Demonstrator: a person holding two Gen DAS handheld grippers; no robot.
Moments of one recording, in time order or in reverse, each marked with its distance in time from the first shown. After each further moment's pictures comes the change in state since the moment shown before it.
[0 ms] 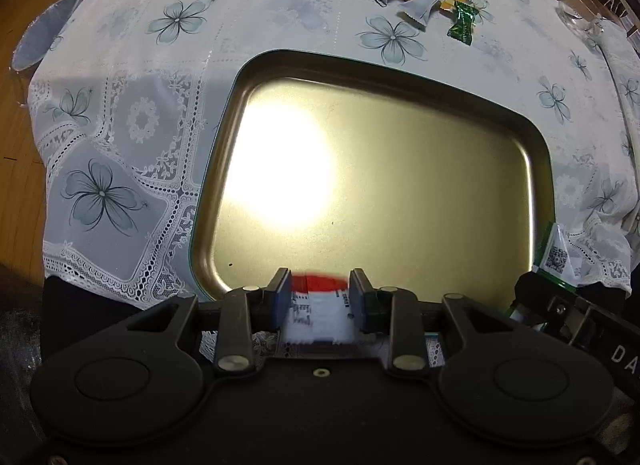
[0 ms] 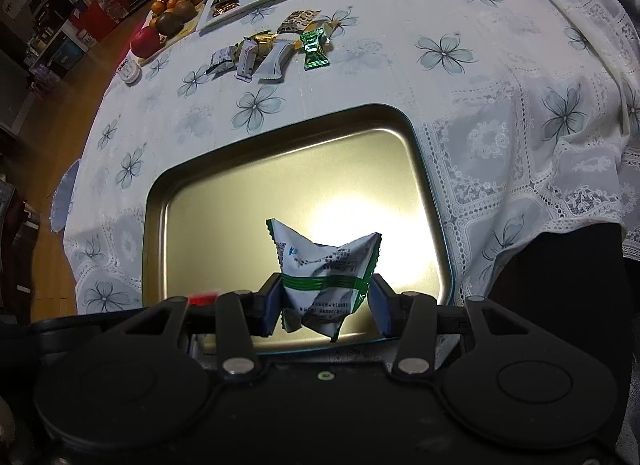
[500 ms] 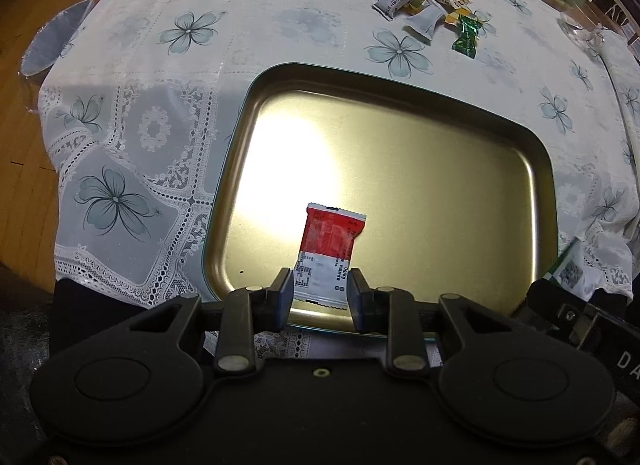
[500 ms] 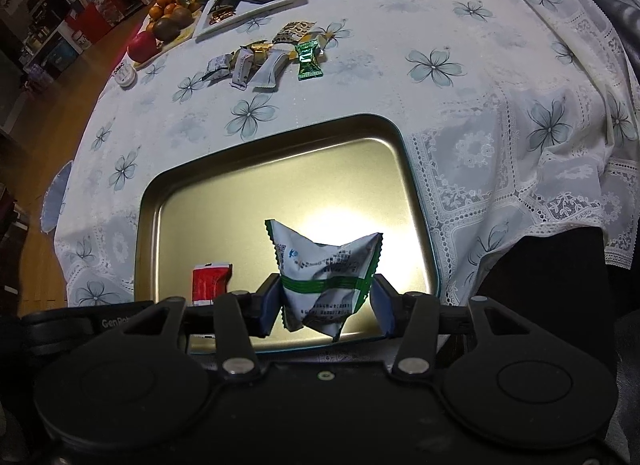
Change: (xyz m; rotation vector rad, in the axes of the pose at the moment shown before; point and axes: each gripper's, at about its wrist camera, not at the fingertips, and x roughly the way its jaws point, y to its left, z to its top) left arm -0.007 0.003 -0.001 -0.009 -0.038 0.013; right arm -0.009 0.001 0.001 -0.010 -0.029 -0.020
